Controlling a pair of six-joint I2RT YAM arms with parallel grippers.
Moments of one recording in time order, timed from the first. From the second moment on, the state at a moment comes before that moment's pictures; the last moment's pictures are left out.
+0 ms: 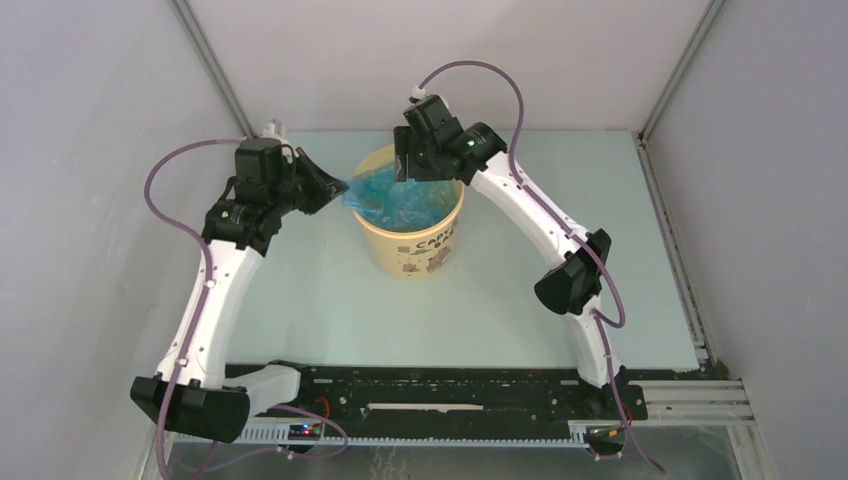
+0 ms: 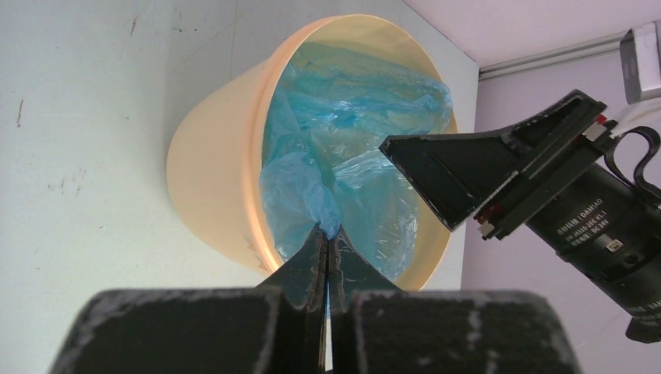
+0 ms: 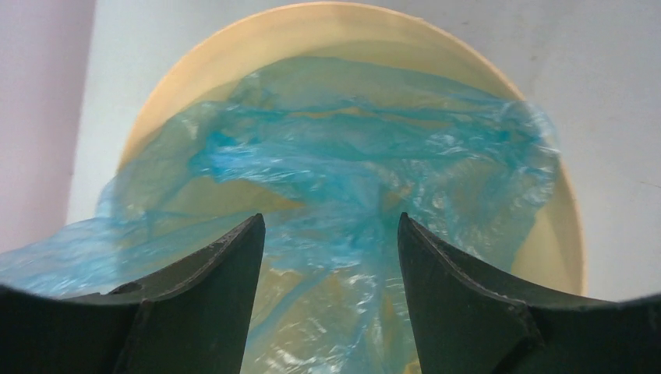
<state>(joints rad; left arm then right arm) -0.17 1.16 1.36 -0.71 0.17 -0.76 0.75 2.16 2.46 -1.02 0.15 0.54</state>
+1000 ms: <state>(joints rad) -0.15 1.09 1.32 -0.80 0.21 -0.82 0.64 1.73 2.04 -0.87 -0.15 0.55</state>
